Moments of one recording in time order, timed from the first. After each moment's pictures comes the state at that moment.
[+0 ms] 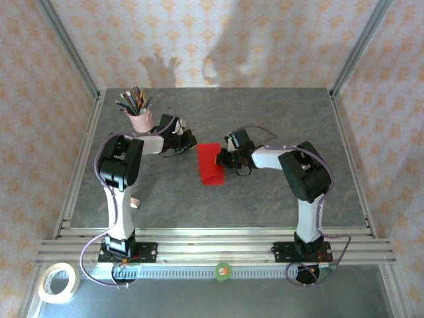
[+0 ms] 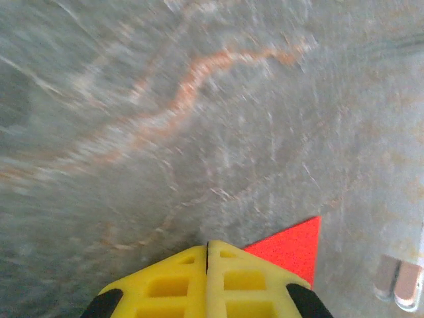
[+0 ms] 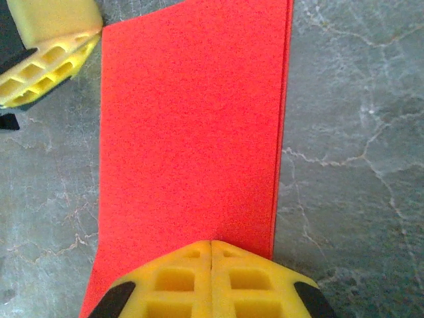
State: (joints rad) left arm -0.20 2.09 1.22 -0.01 0.50 -0.73; right arm 0.53 1.97 1.06 -0.03 -0.38 0.63
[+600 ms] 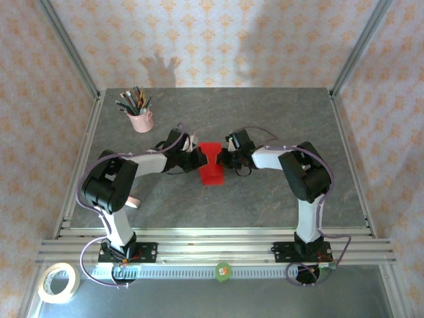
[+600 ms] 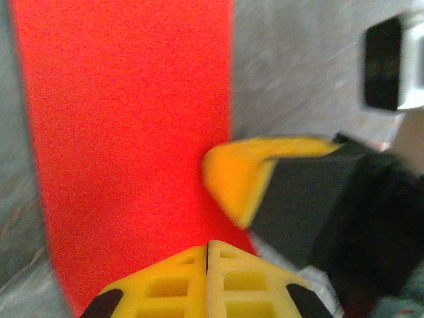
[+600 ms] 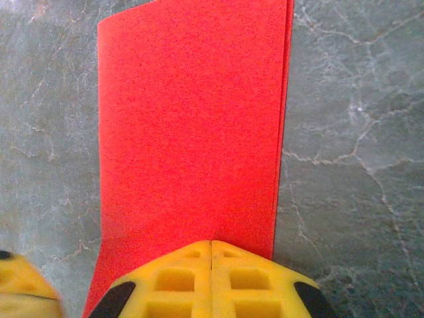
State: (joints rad) left arm -0.38 1.80 0.91 0.00 0.55 -0.80; right arm 0.53 1.97 1.05 -0.01 -0.38 0.66
